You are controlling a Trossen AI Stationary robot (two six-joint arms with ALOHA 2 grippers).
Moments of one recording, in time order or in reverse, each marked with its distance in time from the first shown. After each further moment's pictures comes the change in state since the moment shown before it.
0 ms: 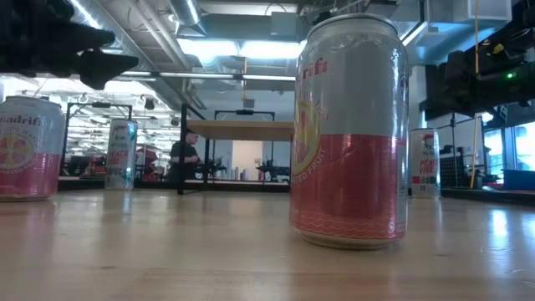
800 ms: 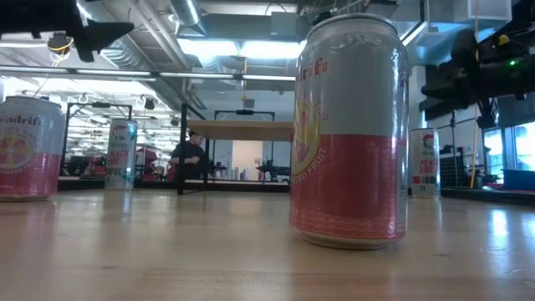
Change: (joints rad) left arm 0.027 0.128 0.128 0.382 -0.364 -0.012; right arm 0.000 0.000 0.000 0.119 -0.105 0.167
